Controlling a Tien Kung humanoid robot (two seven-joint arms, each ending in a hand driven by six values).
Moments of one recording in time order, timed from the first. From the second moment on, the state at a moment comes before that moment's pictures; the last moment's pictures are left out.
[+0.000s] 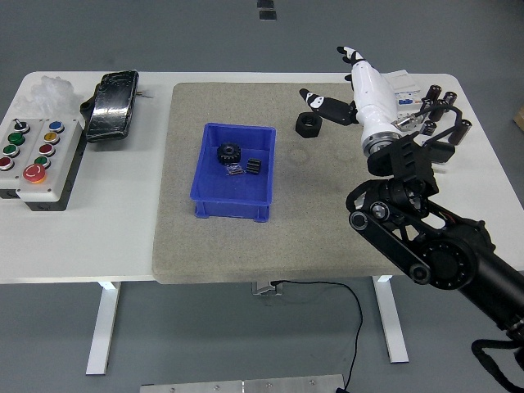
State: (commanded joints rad) left arm -0.08 0.11 -1.71 -0.18 1.56 -0.03 0.27; right arm 0.59 -0.16 0.91 1.29 -1.83 -0.55 -0.49
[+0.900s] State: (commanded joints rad) left arm -0.07 0.10 -1.72 -0.18 1.55 -0.02 0.26; right arm 0.06 -0.15 1.31 1.32 -0.83 -0.37 0.50
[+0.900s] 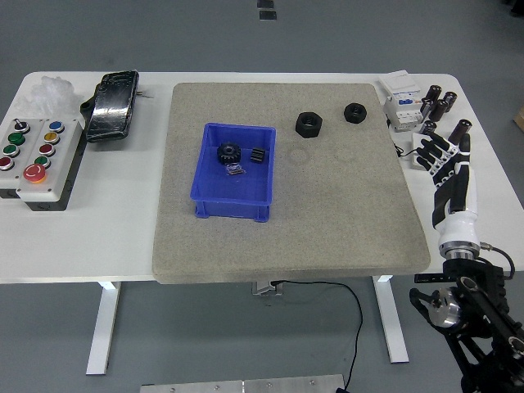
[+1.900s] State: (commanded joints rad) left arm -0.05 0.13 -1.74 -0.18 1.60 -0.03 0.26; right arm 0.03 -0.14 1.12 1.42 -0.66 -0.39 0.65
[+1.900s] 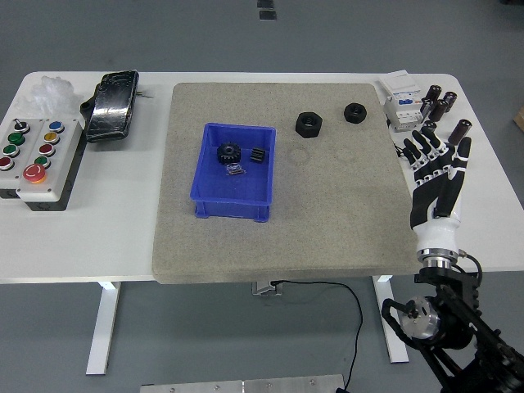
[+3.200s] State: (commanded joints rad) left arm -0.06 0.13 -1.73 -0.18 1.56 -0.03 0.25; right arm 0.06 -0.14 1.34 1.41 -0.75 -0.48 0.61
